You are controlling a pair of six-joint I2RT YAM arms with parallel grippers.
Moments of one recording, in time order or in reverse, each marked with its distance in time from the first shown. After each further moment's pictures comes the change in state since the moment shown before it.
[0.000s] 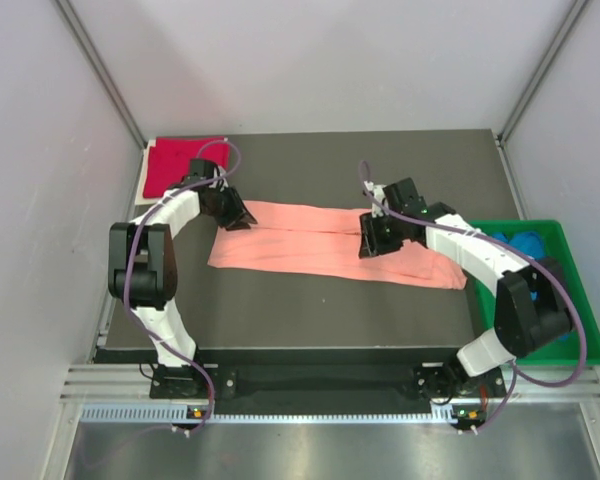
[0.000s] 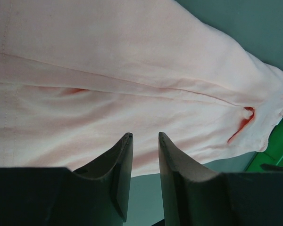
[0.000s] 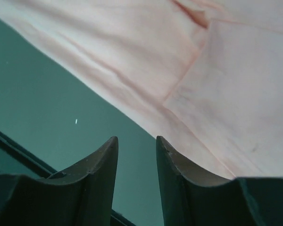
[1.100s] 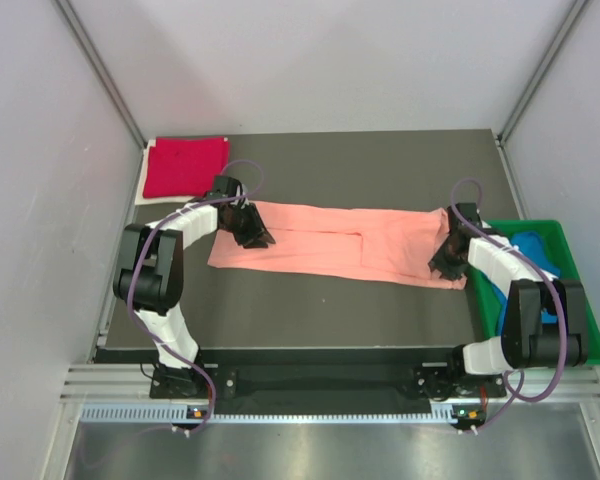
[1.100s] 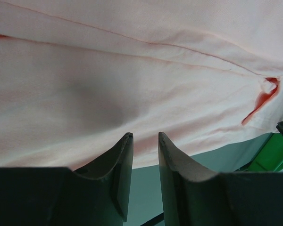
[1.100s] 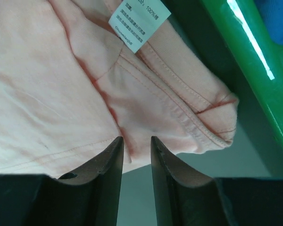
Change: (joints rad) left arm -0.129 -0.027 -0.157 0.088 -0.008 -0.055; right arm -0.427 -0.127 -0.287 -0.041 0.420 0.519
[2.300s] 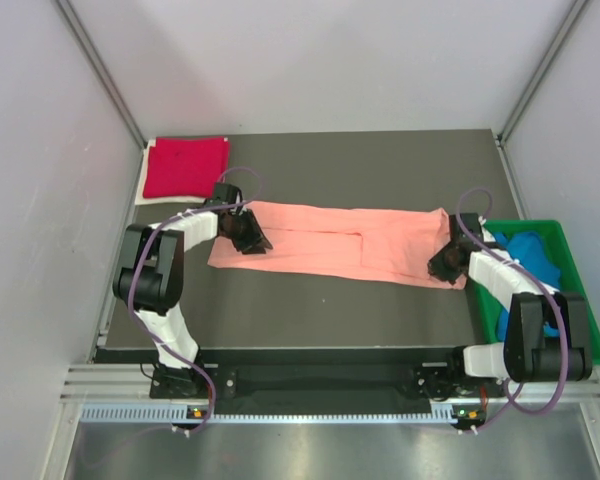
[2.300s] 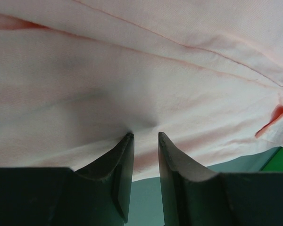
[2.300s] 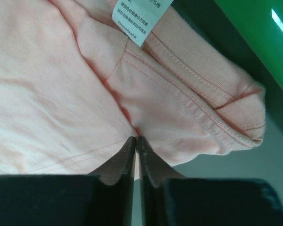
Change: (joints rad) left arm 0.000 0.004 -0.072 0.069 -0.057 -0.034; right arm 0.000 -0.074 -0.118 0.151 -0.044 0.169
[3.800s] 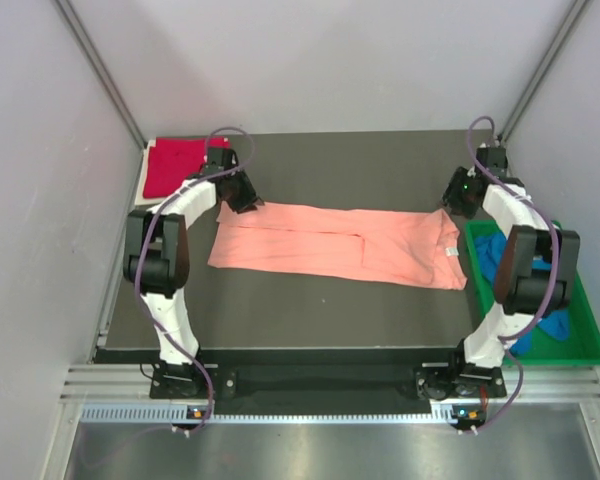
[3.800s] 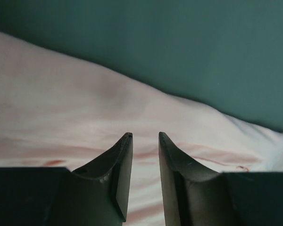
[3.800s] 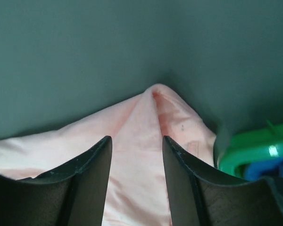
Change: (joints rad) left arm 0.042 0.122 0.352 -0.040 -0.140 -0.005; right arm -0.152 0.388 0.602 -0.018 -0.183 -0.426
